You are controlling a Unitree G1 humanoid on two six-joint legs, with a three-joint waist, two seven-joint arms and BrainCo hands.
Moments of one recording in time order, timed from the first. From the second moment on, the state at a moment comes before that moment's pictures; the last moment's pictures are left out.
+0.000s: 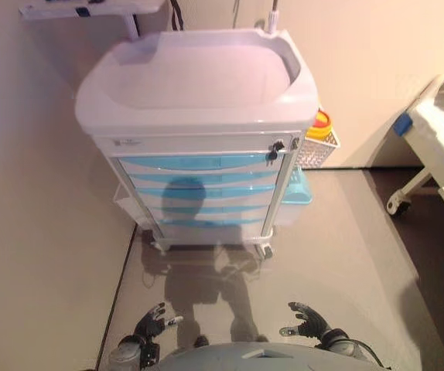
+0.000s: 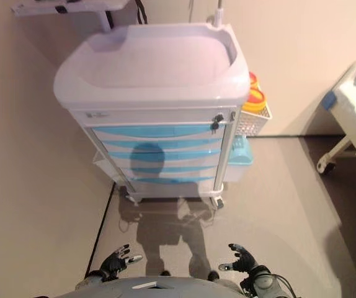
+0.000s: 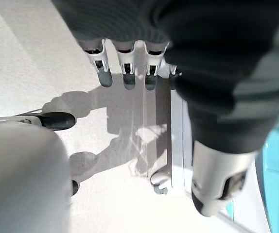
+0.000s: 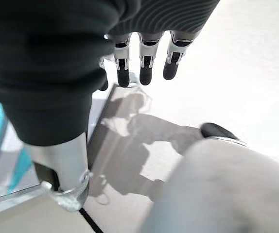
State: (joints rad) left arm -0.04 0.21 -0.22 1.28 -0.38 -0.31 -0.14; right arm -0.02 -0.27 0.28 1.26 -0.08 -0.36 0.07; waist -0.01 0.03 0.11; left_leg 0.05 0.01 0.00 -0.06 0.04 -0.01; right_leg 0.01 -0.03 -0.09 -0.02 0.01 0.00
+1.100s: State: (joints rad) left arm -0.77 0.43 -0.03 0.97 -1.47 -0.39 -0.49; right arm -0.20 -0.30 0.37 1.01 0.10 -0.37 0.03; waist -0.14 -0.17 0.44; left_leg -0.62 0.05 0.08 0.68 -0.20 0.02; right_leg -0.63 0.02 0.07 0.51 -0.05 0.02
